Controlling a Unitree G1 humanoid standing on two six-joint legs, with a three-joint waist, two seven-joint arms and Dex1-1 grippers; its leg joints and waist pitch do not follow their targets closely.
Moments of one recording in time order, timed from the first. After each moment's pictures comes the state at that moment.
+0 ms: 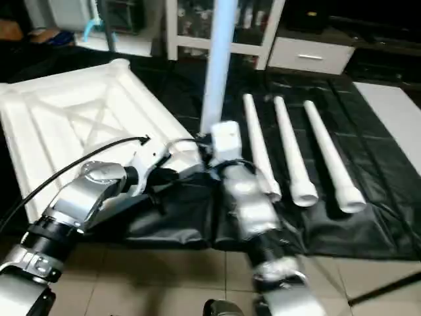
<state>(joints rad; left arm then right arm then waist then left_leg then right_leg) -0.61 0.29 -0.27 0.38 0.05 0.52 -0.77 -0.60 0.04 0.08 0.58 0.07 0.12 0.08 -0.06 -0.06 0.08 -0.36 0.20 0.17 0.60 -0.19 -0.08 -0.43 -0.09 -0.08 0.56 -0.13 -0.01</state>
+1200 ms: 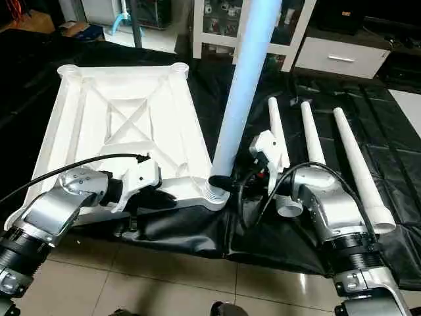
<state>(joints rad) -0.52 0.48 -0.37 0.24 0.00 0.29 -1.13 -0.48 -0.47 0.12 0.32 0.35 0.30 1.10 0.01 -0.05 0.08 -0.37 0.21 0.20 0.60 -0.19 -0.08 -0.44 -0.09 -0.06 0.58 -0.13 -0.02</state>
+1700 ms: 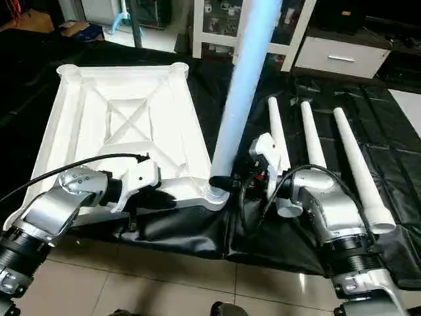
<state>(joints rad) -0.52 0.48 -0.36 0.25 0.00 0.30 -1.13 -0.47 -0.44 0.11 0.33 0.35 0.29 1.07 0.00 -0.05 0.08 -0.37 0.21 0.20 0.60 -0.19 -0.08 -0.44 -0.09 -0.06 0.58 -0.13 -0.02</state>
